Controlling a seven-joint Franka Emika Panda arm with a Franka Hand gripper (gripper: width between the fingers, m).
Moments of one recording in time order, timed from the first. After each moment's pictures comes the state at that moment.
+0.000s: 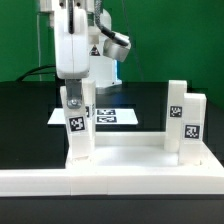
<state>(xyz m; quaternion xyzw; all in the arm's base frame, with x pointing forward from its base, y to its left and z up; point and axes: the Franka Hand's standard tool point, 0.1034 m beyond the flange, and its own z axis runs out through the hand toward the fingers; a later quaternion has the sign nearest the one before) 0.633 -0.063 0.116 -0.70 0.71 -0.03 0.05</state>
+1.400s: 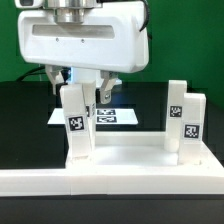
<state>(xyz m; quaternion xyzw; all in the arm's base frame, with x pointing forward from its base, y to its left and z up) 0.625 -0.060 0.120 -0.95 0.30 -0.02 0.03</state>
